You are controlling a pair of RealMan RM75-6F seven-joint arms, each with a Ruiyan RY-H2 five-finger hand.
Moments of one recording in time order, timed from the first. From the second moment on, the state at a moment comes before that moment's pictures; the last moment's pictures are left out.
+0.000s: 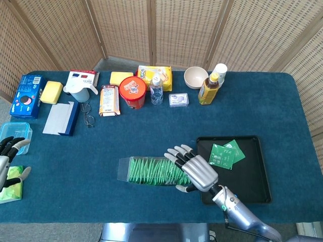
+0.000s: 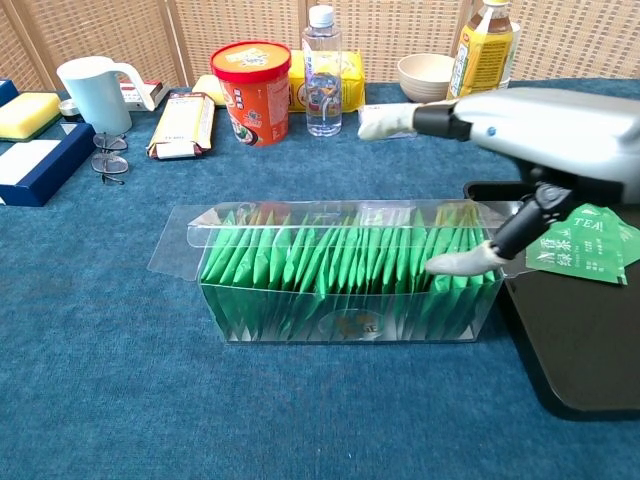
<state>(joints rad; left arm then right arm) -0.11 -0.90 -0.04 -1.83 1.49 1.43 0.04 0.52 -1.35 0.15 -1.92 -1.50 0.97 -0.37</state>
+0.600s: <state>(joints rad) -0.11 -0.91 -0.04 -1.82 1.49 1.43 0.03 0.61 -1.44 0.19 -1.91 -1.33 0.97 -0.57</state>
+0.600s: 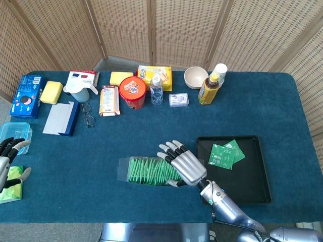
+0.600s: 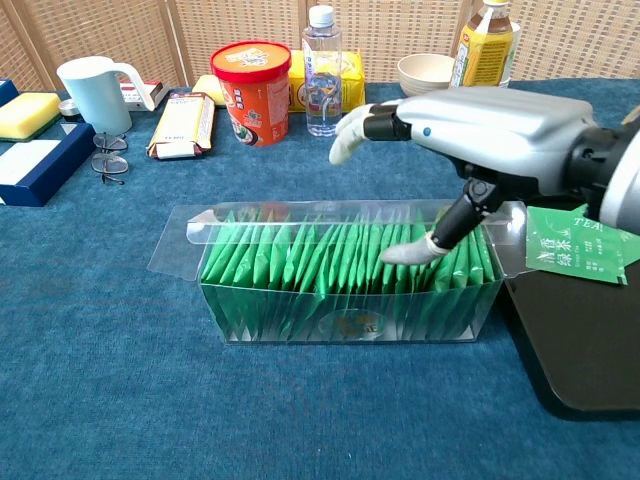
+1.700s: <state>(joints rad) -0.10 -0.92 -0.03 -1.79 1.49 1.44 -0.01 0.80 -1.34 0.26 -1.94 -1.01 0.92 -0.69</state>
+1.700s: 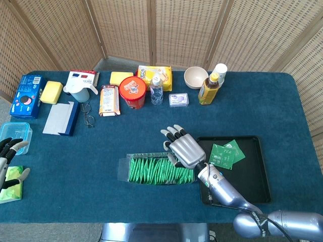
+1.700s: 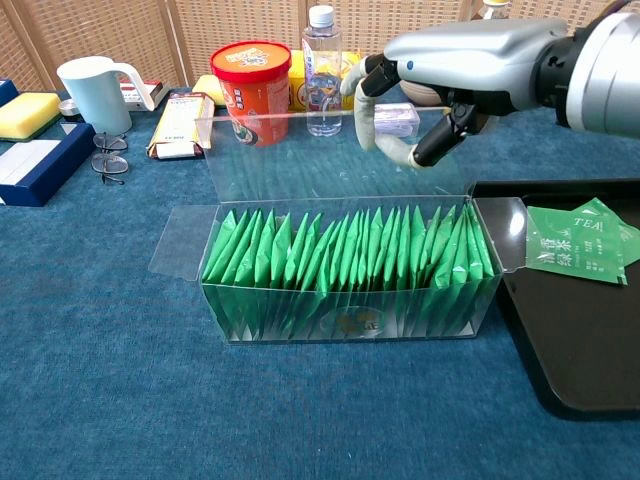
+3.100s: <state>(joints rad) -0.10 -0.93 -0.03 -1.77 1.49 1.45 -0.04 1.00 -1.44 0.22 -1.72 -0.76 1.00 -0.77</state>
